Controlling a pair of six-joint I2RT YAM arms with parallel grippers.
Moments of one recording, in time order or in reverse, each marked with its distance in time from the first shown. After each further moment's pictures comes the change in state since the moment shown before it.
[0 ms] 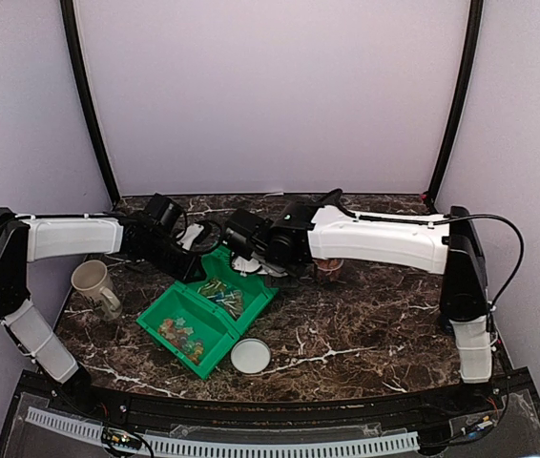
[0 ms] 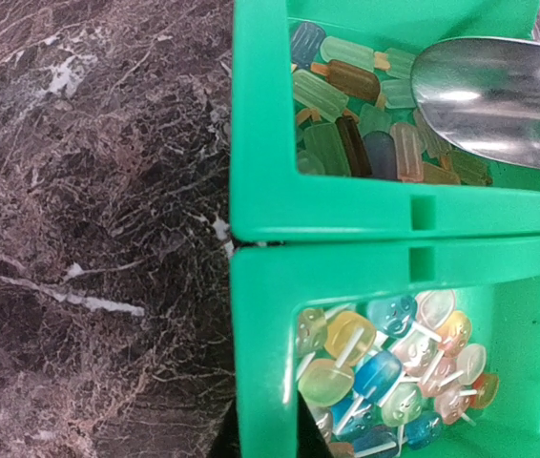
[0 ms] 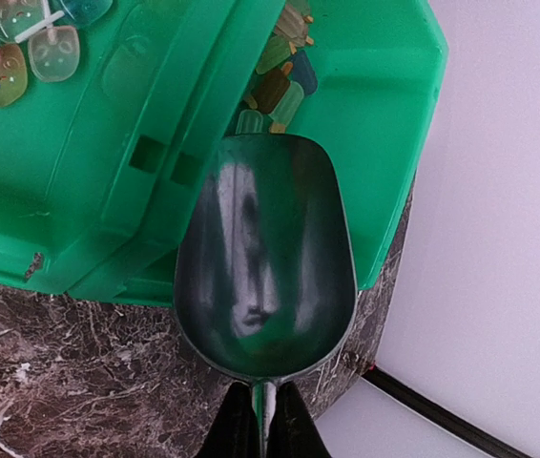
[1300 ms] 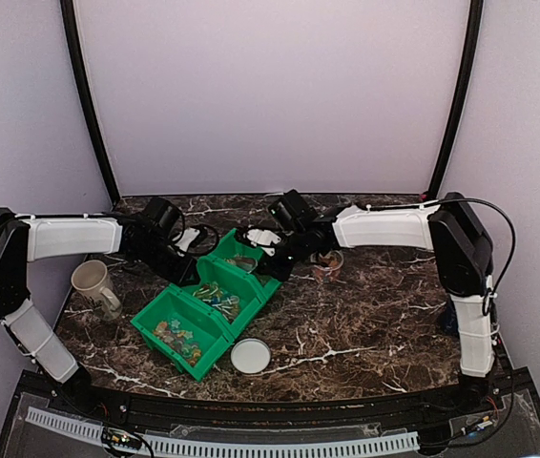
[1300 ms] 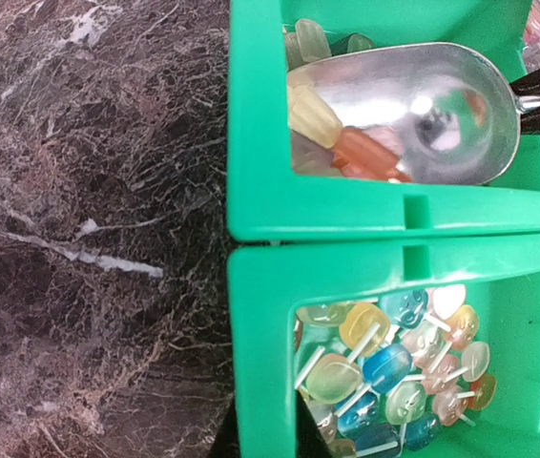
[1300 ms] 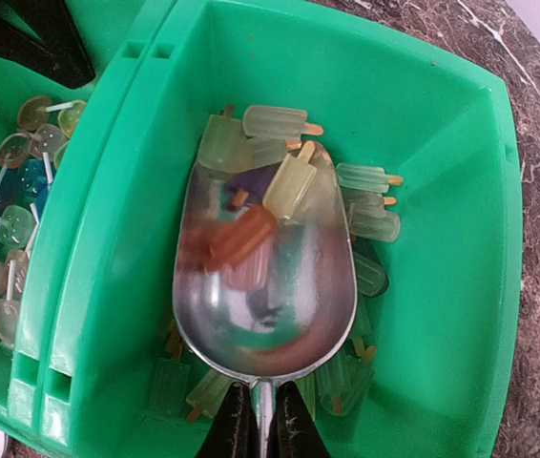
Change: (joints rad) left arm -0.003 -0.001 -0.005 -0.061 -0.032 0.006; right arm -0.277 0.018 -0.276 0.624 -0.877 0.149
